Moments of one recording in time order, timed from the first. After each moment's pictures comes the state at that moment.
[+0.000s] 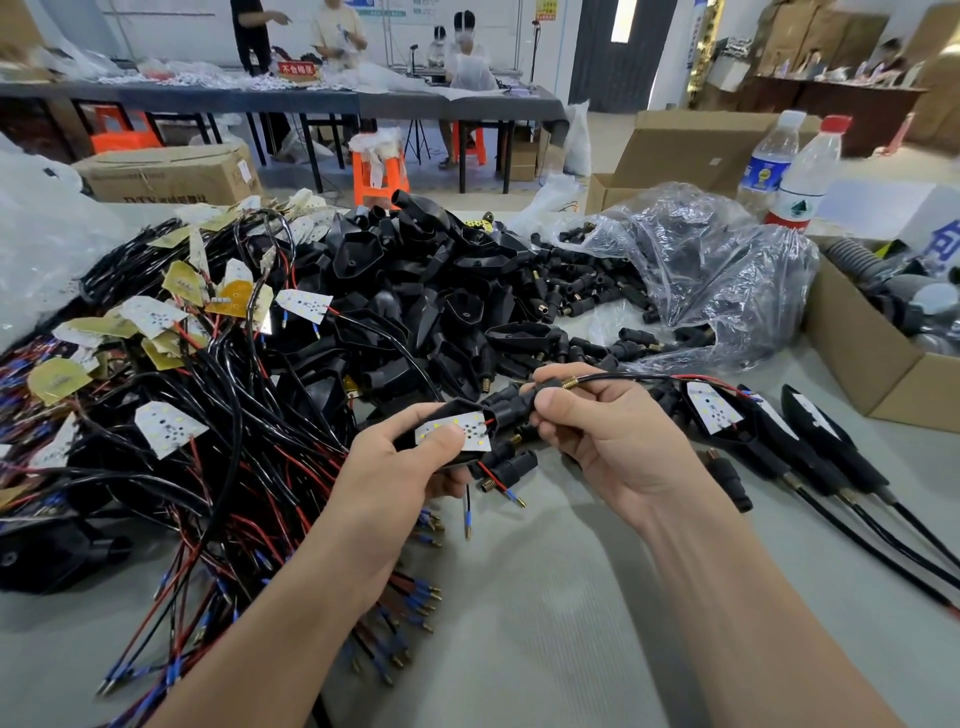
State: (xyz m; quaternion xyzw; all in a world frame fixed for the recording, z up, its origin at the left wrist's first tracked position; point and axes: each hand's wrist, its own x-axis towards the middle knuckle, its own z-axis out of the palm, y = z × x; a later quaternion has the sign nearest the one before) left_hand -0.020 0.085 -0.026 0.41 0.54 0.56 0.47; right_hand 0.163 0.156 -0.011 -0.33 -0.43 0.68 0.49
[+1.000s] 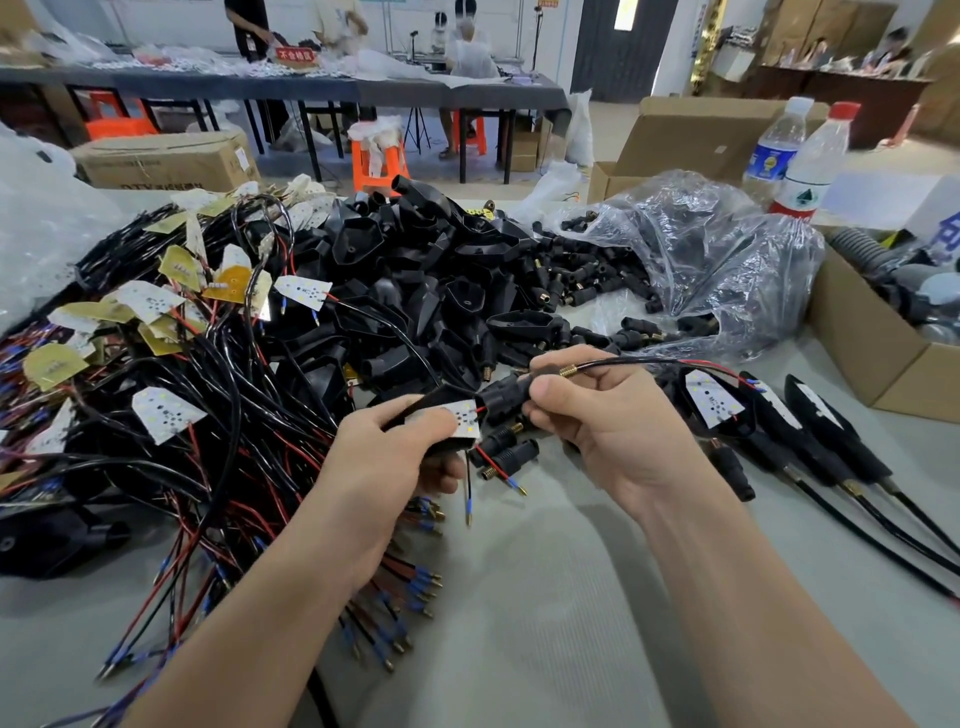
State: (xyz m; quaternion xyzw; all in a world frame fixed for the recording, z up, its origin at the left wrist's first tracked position) left_hand -0.024 0.087 -0.022 0.37 0.56 0.55 0.49; right_hand 0.159 0.156 -0.013 -0.31 -0.44 0.67 0.51
